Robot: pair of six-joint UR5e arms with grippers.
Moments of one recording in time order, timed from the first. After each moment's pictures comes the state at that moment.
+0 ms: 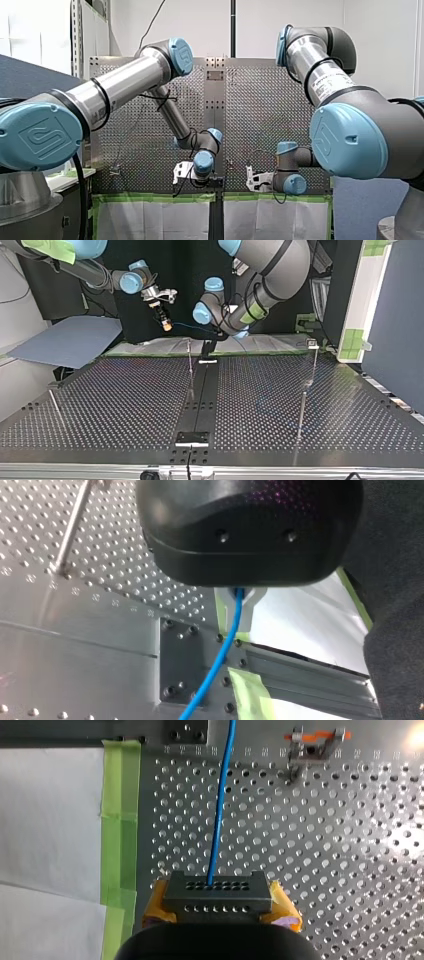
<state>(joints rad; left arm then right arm) -0.59 -2.58 -1.42 -2.92 -2.12 -1.80 1.91 -0.65 1.88 -1.03 1.17 1.49</state>
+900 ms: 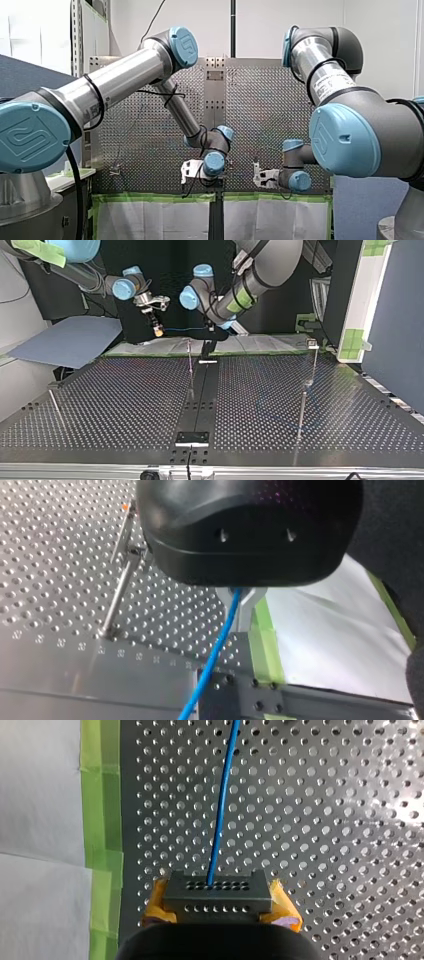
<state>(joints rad) -0.71 -2.54 -1.45 -2.84 -2.25 -1.84 1.85 -0.65 1.83 -0.99 1.17 1.51</state>
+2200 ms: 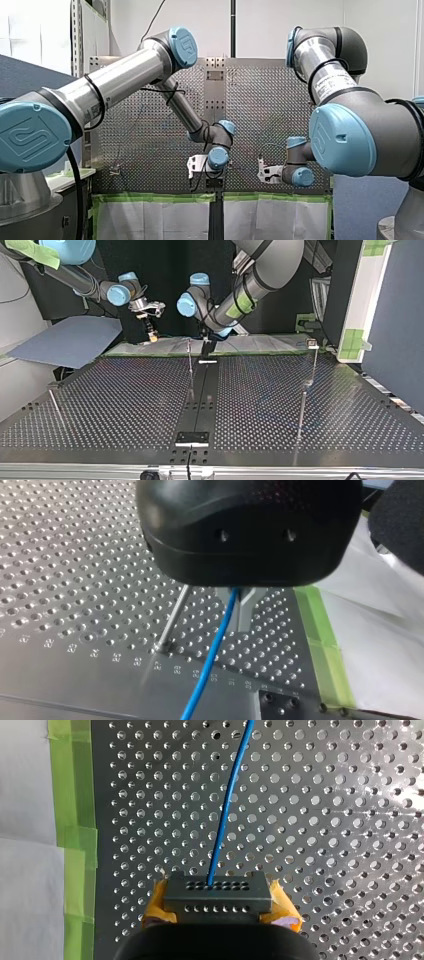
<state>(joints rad) -0.69 -2.54 -1.37 -2.81 -2.22 -1.85 1.81 -0.65 1.78 -0.95 1.16 1.51</state>
